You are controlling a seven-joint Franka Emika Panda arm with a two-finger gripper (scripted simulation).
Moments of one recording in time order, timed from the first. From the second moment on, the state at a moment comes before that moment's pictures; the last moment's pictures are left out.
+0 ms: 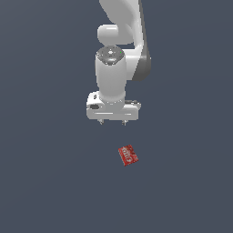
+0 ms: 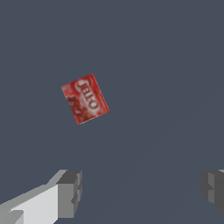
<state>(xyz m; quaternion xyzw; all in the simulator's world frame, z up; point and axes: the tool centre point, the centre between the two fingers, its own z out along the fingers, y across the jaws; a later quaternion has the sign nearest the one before) 0.002 -0.015 0.187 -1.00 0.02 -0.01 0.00</state>
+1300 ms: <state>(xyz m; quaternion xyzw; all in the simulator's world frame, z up) 0.019 0.004 0.165 -1.00 -0.04 0.00 -0.01</state>
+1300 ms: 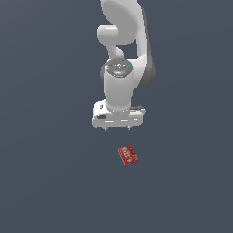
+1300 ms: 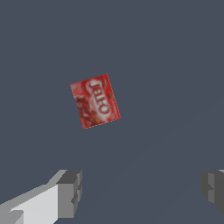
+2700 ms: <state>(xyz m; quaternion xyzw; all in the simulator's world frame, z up) 0.082 0.058 0.065 -0.98 -0.18 0.00 0.00</state>
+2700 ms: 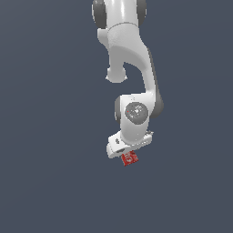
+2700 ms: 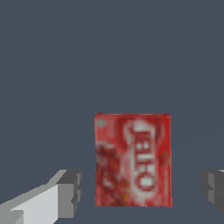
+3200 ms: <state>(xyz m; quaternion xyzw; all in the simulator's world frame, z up) 0.081 0.058 0.024 -0.98 -0.18 0.00 0.00</state>
